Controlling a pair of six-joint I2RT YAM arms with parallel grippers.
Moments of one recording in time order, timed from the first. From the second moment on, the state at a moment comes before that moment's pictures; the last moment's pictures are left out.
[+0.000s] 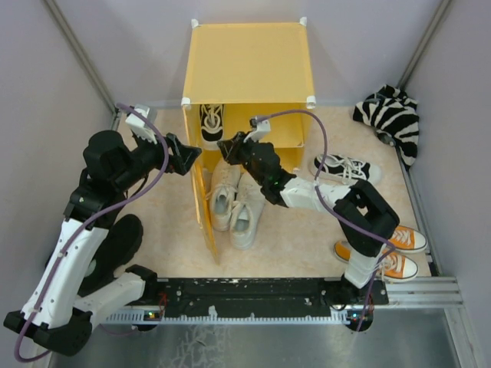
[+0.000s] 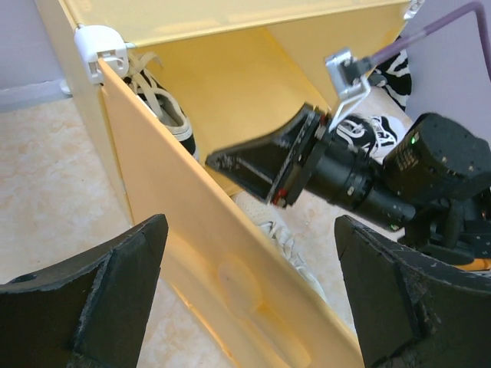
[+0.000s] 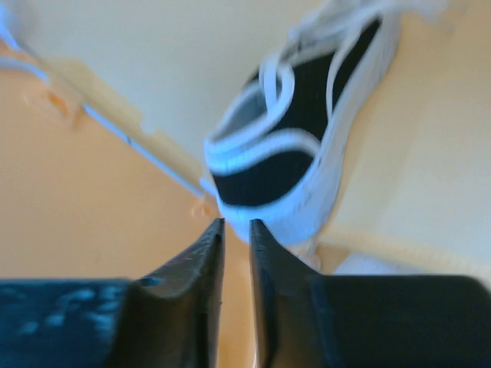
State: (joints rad) left arm -0.40 0.93 1.25 -0.46 0.21 -0.20; right arm 0.79 1.75 1.10 0.71 0.20 0.60
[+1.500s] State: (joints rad) left arm -0.40 0.97 1.27 -0.48 0.17 -0.17; right arm 0.80 1.99 1.31 0.70 0.21 0.44
